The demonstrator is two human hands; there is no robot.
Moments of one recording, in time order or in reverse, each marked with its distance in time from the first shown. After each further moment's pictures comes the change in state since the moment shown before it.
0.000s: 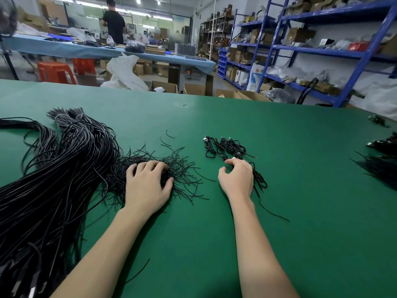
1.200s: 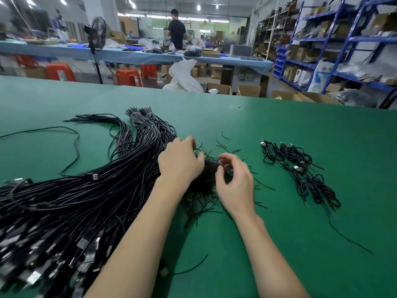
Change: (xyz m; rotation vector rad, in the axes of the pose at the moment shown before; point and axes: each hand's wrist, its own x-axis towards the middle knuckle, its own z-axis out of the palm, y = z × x) left_hand 0.031 -0.021 -0.083 -0.010 -0.016 -0.298; right_hand -0.080 -0.082 0.058 0.440 -0.119 -0.505
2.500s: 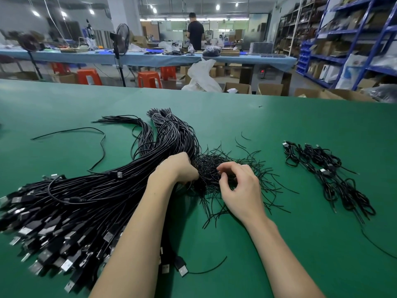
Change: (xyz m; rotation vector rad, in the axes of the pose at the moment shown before) left_hand 0.014 -0.051 -0.019 0.061 -0.515 -0.247; right_hand -0.008 -0.010 0.014 0.031 -0.175 -0.089
